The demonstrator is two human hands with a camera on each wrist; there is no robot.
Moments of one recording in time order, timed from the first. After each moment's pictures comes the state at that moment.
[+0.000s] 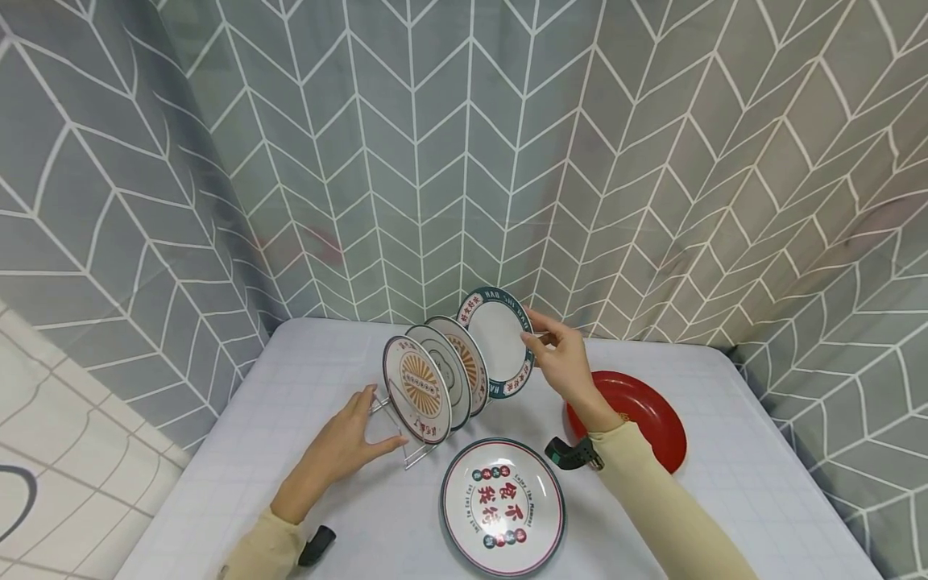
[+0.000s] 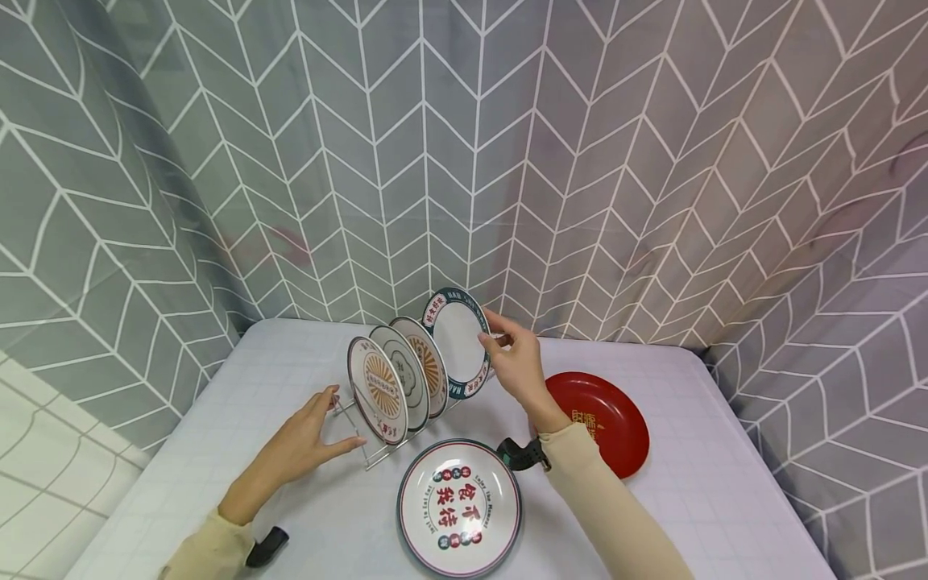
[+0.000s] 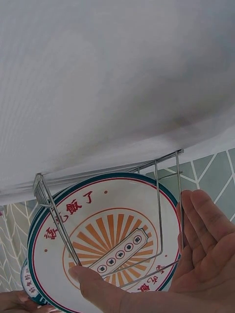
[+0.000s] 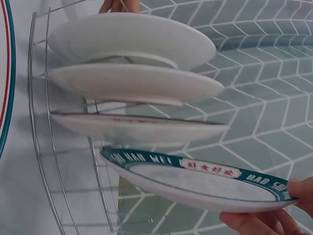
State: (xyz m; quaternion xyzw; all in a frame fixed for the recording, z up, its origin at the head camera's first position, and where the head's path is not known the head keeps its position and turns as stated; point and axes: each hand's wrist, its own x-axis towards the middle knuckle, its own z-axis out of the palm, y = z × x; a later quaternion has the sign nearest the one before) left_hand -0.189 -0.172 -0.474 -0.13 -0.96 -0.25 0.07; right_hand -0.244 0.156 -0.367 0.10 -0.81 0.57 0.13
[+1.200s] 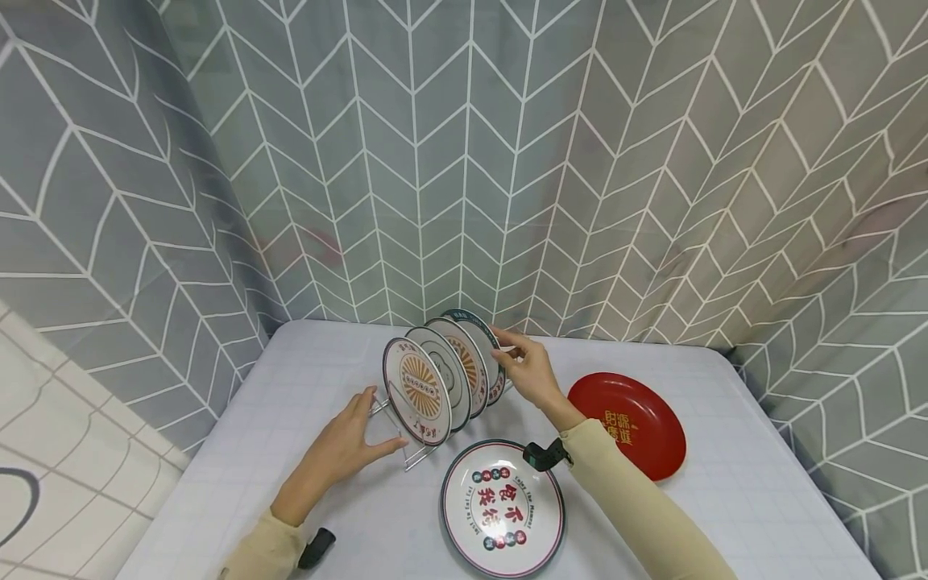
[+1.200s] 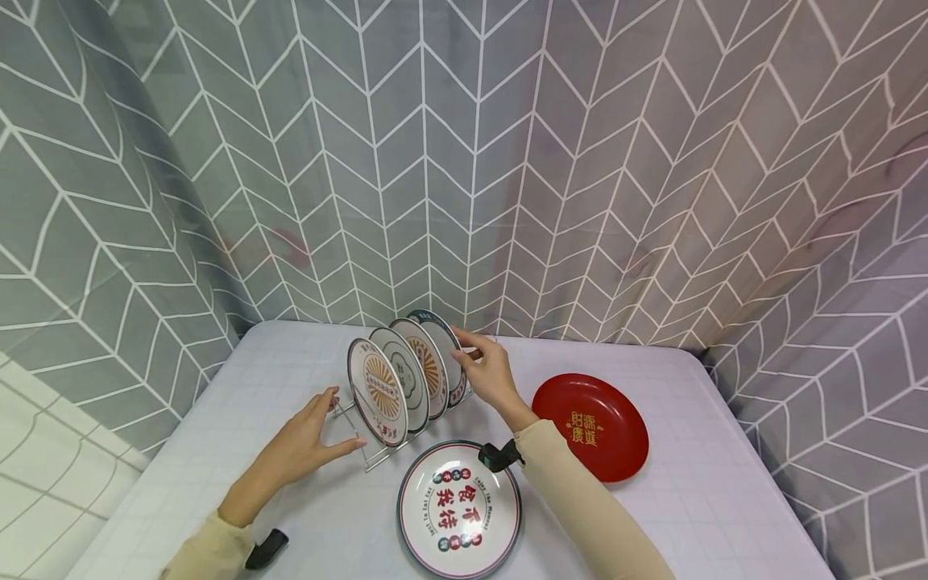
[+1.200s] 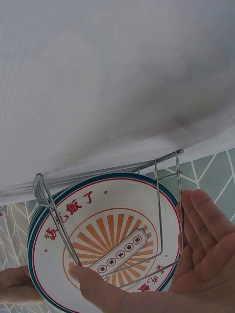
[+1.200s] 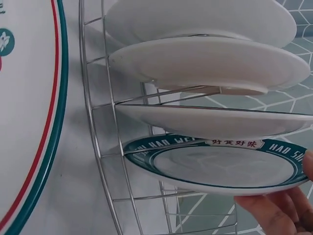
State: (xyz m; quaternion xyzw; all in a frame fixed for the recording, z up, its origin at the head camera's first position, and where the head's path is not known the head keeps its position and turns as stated) left_hand -0.189 -0.172 -0.472 -0.12 -0.96 -0.25 0.05; right_hand -0.263 0.131 -0.412 0.13 -0.83 0.54 0.09
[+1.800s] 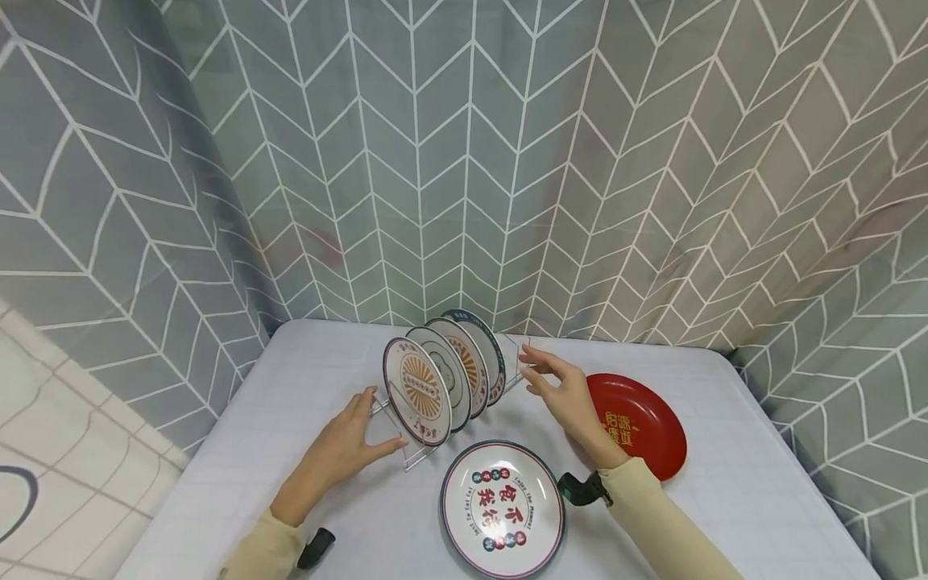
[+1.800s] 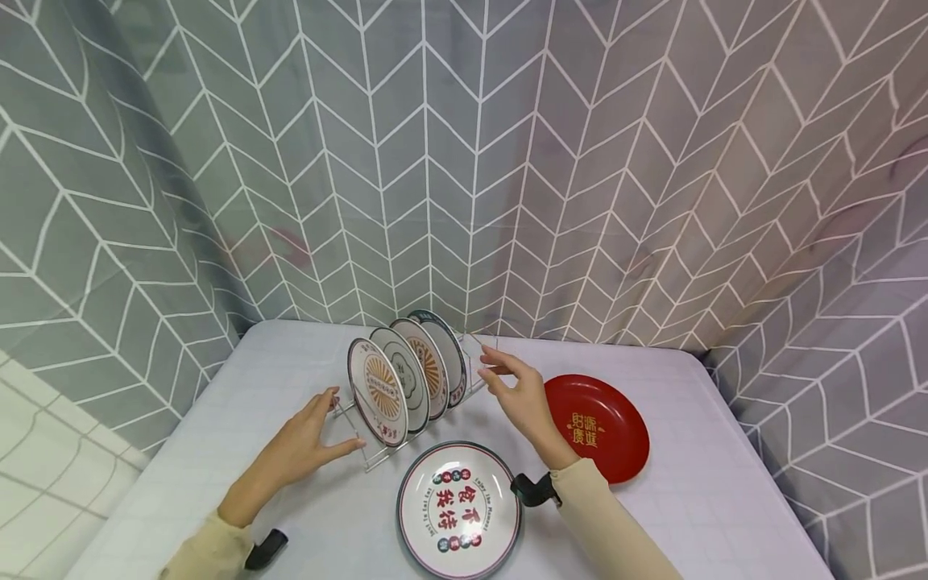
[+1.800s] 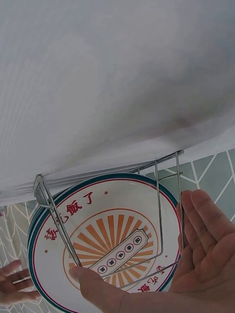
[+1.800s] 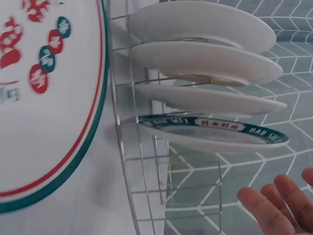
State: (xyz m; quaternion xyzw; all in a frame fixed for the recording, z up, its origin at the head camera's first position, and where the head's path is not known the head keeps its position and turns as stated) left_hand -0.188 -0.173 -0.471 -0.12 -0.96 -0.25 0.05; right_hand -0.225 0.170 -0.413 0.13 -0.81 0.56 0.09
